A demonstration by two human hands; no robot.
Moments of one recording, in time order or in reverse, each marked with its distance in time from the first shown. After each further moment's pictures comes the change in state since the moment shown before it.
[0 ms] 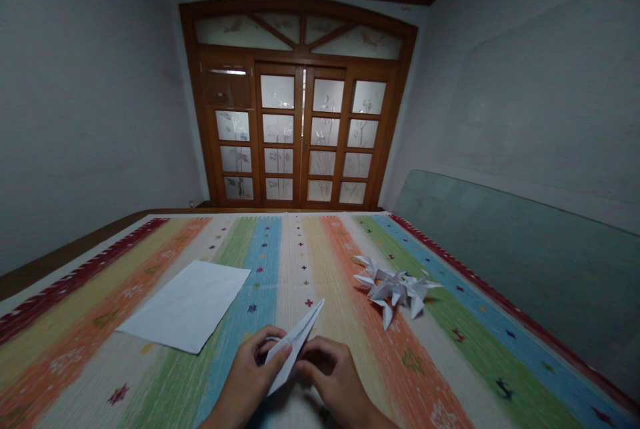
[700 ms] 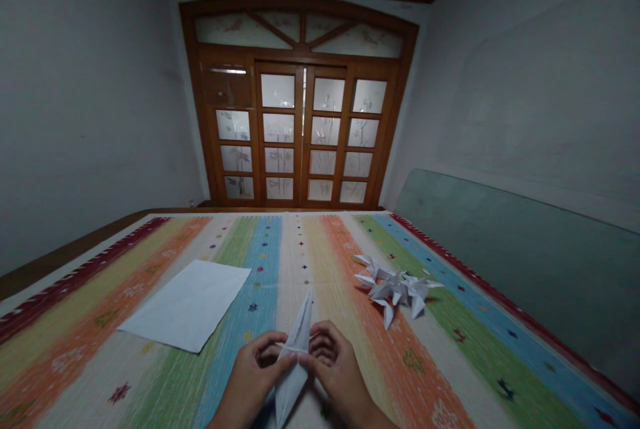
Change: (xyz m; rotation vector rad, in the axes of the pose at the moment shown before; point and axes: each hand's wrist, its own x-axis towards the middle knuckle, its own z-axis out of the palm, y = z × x) left_hand -0.004 -0.002 0.004 -0.131 0.028 -0.105; right_hand 0.005 0.002 0.004 0.188 0.148 0.081
